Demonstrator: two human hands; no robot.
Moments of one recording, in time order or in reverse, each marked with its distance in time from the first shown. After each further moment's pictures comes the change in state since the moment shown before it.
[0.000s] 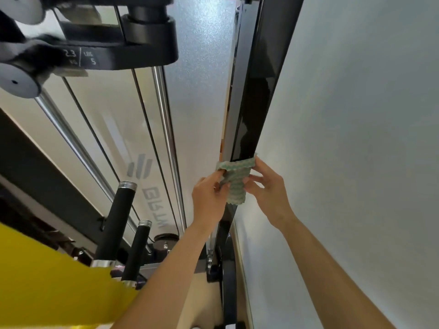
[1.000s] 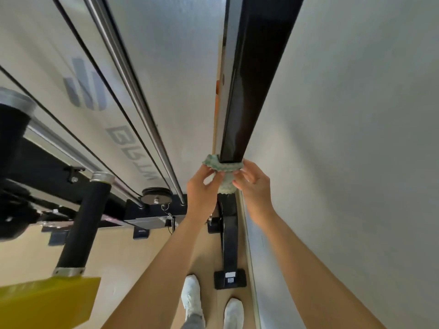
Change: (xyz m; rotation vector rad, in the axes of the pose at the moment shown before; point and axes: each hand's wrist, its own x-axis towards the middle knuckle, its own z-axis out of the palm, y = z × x) left_hand -0.058 -0.162 0.094 -0.327 -0.026 -0.298; right_hand -0.035 0.207 0.064 0.219 0.071 0.315
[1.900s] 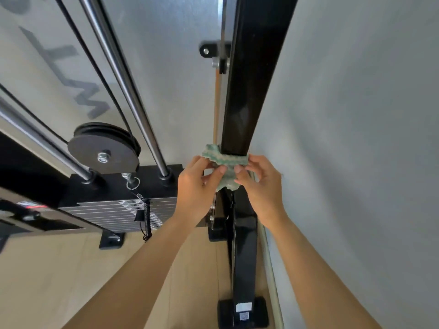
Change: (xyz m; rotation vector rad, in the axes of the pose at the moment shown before) left_hand 0.027 -0.355 0.033 0.297 0.004 0.328; right_hand 0.064 0.346 0.003 -0.053 0.022 -0.248
